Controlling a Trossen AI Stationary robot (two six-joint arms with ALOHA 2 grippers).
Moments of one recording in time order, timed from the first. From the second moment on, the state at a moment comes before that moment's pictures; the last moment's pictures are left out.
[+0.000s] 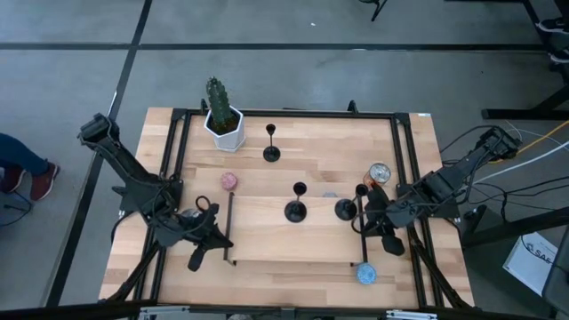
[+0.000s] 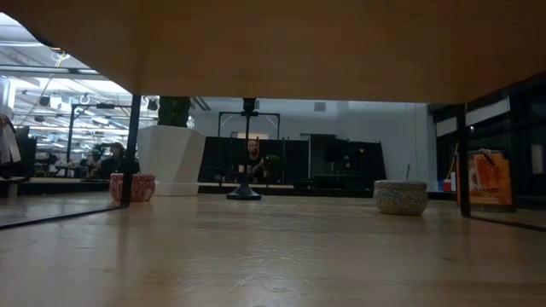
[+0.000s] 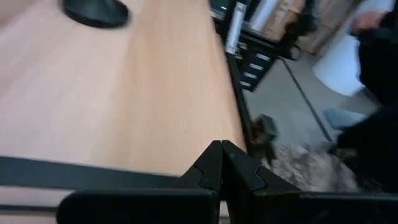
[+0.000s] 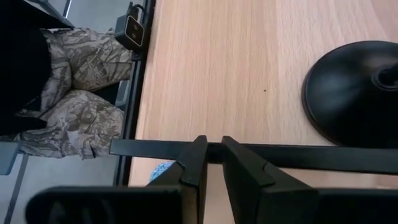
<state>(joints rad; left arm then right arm) -0.80 1.07 0.58 -0.02 -0.53 -0.71 0.60 1.01 0.86 -0.74 0.05 0.62</state>
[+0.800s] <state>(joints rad) -0.77 0.92 0.57 0.00 -0.44 -0.59 0.52 1.01 0.86 -0.76 0.07 0.56</state>
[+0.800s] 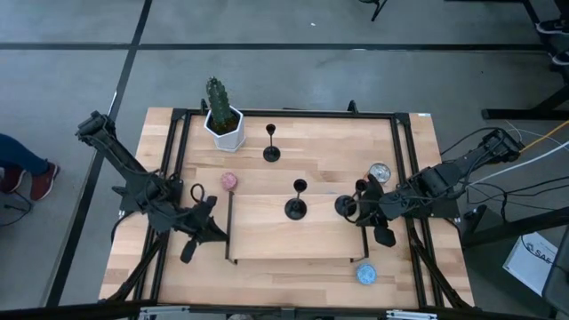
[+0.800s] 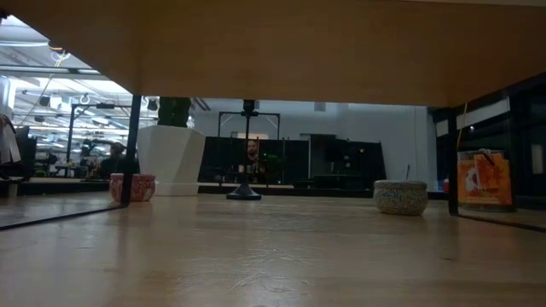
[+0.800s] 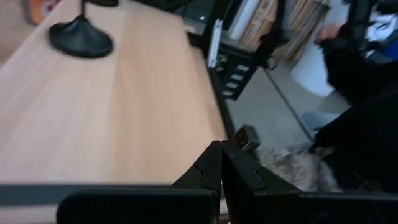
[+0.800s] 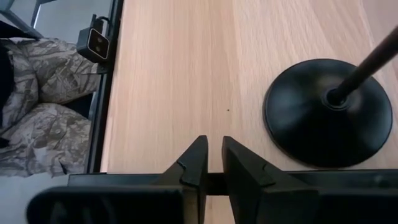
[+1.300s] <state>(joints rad) -0.91 1.14 0.65 0.20 -0.52 -0.55 0.52 1.01 0.86 -0.76 0.06 0.57</state>
